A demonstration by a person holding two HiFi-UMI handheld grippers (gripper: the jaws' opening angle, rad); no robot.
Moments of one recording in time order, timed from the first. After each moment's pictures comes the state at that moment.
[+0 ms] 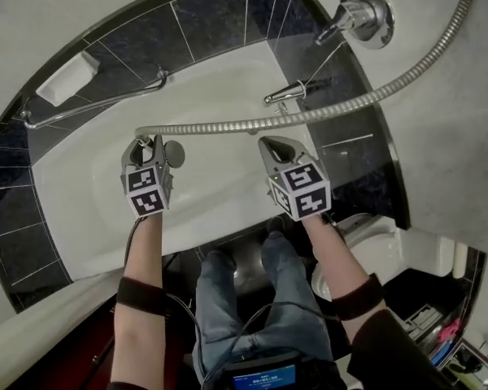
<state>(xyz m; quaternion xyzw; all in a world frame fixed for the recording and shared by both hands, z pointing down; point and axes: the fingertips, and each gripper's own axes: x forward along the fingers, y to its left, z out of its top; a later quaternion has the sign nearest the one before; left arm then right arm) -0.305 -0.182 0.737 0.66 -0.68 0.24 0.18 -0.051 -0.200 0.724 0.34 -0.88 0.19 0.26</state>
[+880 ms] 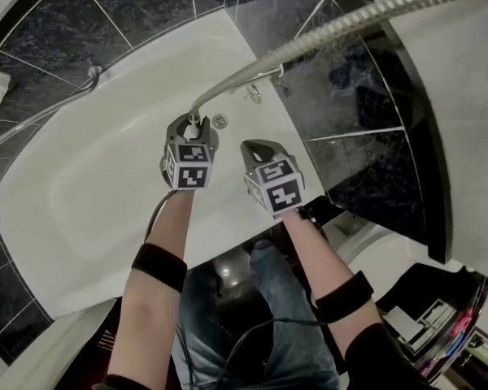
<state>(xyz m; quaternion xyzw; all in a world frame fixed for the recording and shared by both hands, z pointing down) -0.079 -0.295 1.005 0.78 -0.53 0.27 0.18 0.020 -0.230 0.979 0.38 -0.83 0.25 0.34</state>
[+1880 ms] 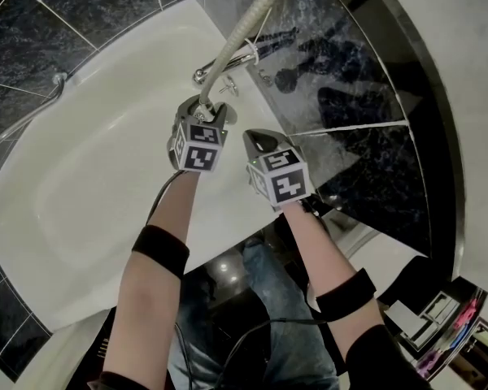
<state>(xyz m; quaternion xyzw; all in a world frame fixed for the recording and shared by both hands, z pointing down) 0.033 -0.333 1.060 0.83 -0.45 0.27 0.17 0.094 -0.254 1.023 0.42 -0.80 0.27 0.33</state>
